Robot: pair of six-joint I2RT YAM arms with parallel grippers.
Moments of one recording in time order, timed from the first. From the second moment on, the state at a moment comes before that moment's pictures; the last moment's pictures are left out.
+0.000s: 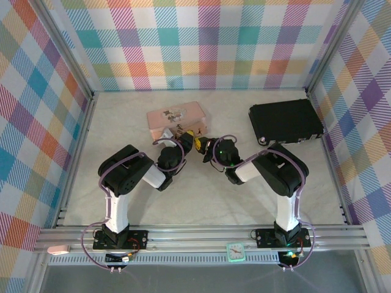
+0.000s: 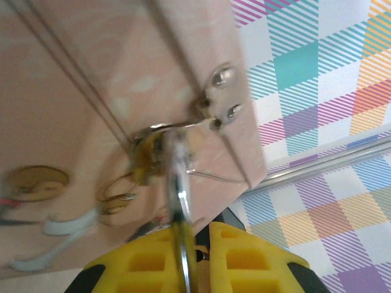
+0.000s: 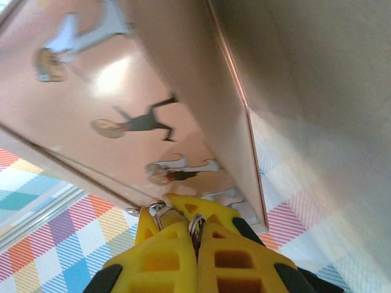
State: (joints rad) left arm -0.65 1.99 0.65 1.34 -0.25 -1.18; right arm 0.69 1.93 0.73 1.06 -0.08 2.10
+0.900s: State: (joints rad) left arm -0.69 1.87 0.65 0.79 -0.09 -1.18; right arm 0.58 1.82 0.49 1.02 -0.34 1.76
